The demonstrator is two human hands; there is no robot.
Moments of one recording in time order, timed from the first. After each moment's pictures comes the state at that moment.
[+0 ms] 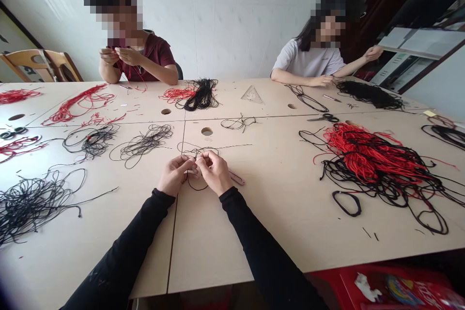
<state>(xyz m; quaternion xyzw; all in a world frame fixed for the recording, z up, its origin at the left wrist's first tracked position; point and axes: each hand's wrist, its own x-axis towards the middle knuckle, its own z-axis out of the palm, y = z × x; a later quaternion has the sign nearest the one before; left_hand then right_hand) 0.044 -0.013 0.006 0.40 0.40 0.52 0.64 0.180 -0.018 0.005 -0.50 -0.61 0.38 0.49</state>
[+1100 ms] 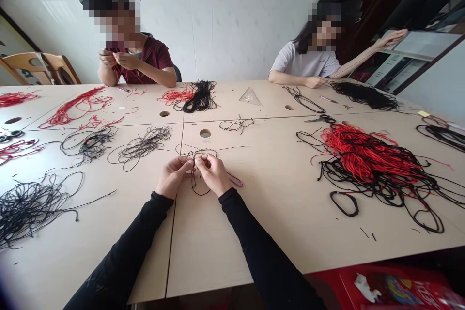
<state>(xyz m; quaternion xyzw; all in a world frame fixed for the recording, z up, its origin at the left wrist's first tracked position) 0.044 -0.013 0.008 0.41 0.42 0.54 0.60 0.182 -0.014 0.002 -0.48 -0.58 0.45 0.48</state>
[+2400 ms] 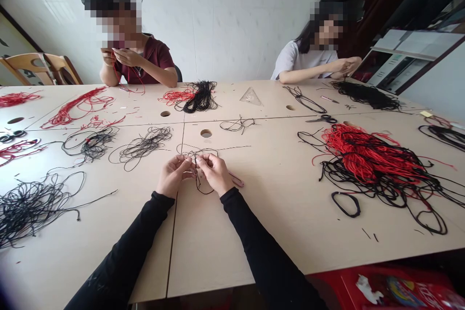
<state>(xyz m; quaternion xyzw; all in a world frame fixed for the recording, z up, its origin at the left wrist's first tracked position) 0.043 -0.011 0.006 0.40 0.42 0.54 0.61 0.182 -0.009 -0.008 -0.44 -0.53 0.52 0.50</state>
